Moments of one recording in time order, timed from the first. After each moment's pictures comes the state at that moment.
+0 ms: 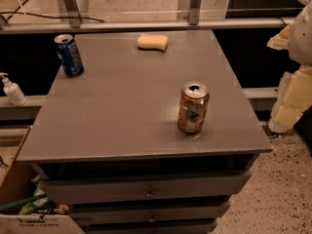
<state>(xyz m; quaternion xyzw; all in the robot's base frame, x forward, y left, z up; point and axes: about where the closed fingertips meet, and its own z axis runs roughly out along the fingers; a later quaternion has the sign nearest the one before) 0.438 -0.217 0.976 -0.60 0.78 -0.03 0.16</state>
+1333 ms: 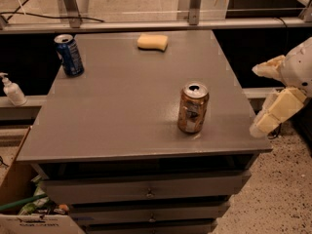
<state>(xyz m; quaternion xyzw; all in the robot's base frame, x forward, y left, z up) 0.467 -0.213 0.910 -0.56 0.78 0.15 0.26</state>
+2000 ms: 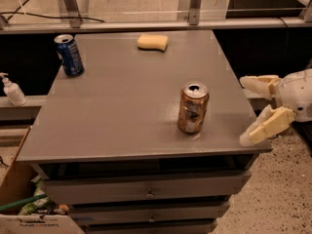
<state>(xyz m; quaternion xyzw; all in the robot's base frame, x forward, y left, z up) 0.465 -0.190 0.888 -0.52 0.70 0.29 0.40</state>
